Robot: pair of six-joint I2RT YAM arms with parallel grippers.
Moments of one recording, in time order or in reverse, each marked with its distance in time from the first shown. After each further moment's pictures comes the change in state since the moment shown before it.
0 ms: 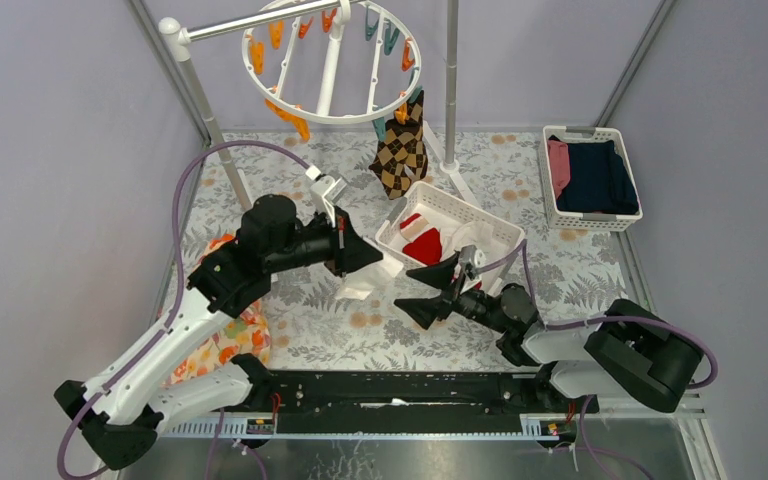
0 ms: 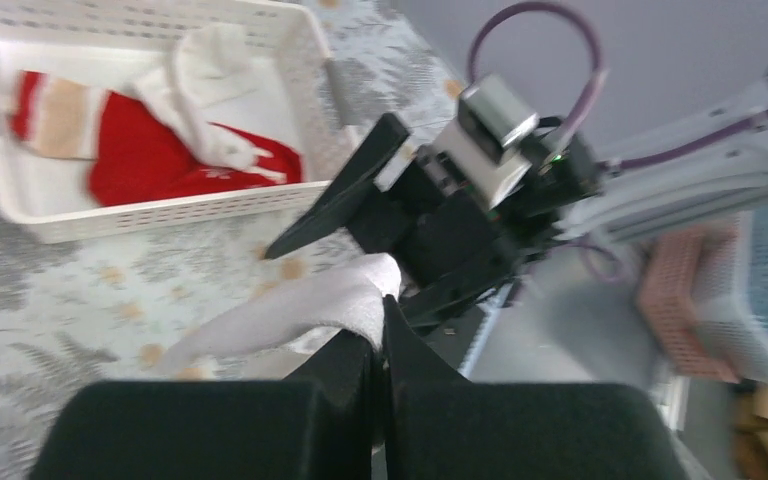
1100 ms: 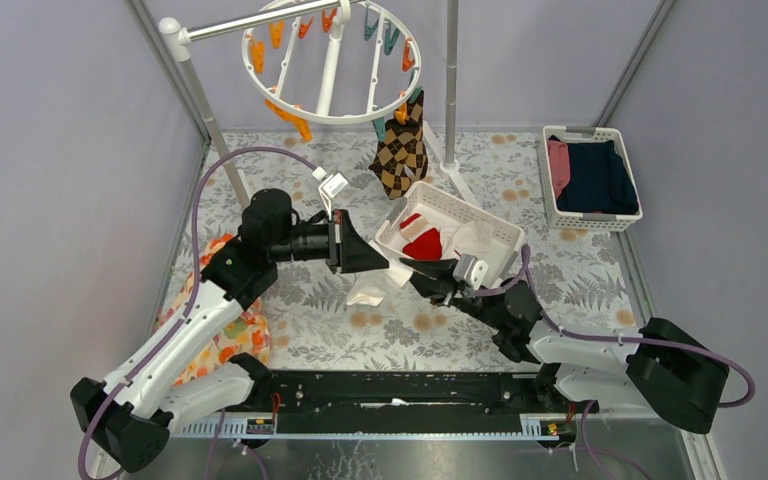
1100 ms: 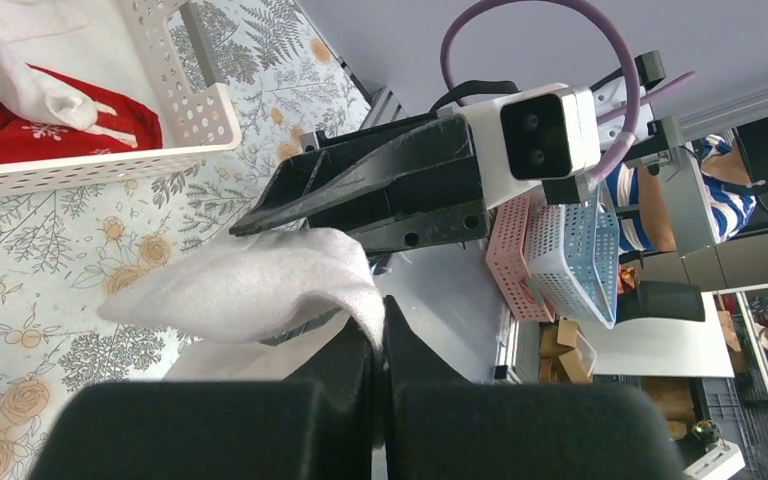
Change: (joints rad) left arm 0.158 0.051 -0.109 0.248 0.444 -0.309; right arm 0.109 -0.166 0.129 -0.161 0.147 -0.504
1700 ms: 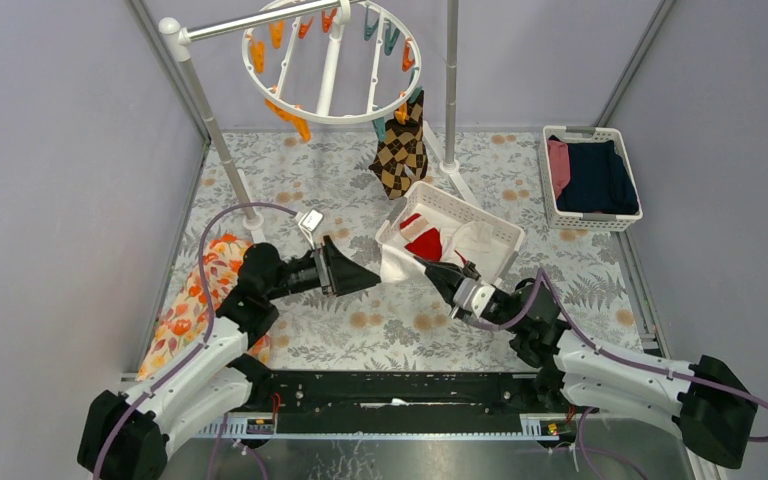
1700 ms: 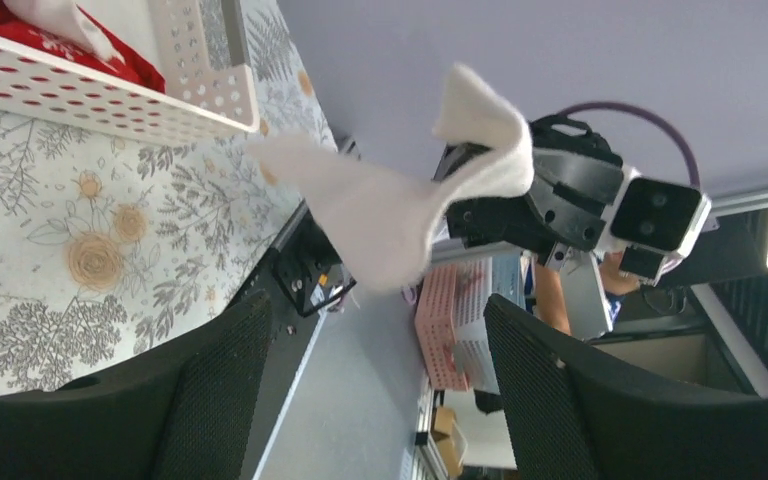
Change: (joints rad) left arm 0.067 -0.158 -0.523 0.536 -0.032 -0.391; right arm 0.002 -0.272 0.035 -0.367 -0.005 -0.405
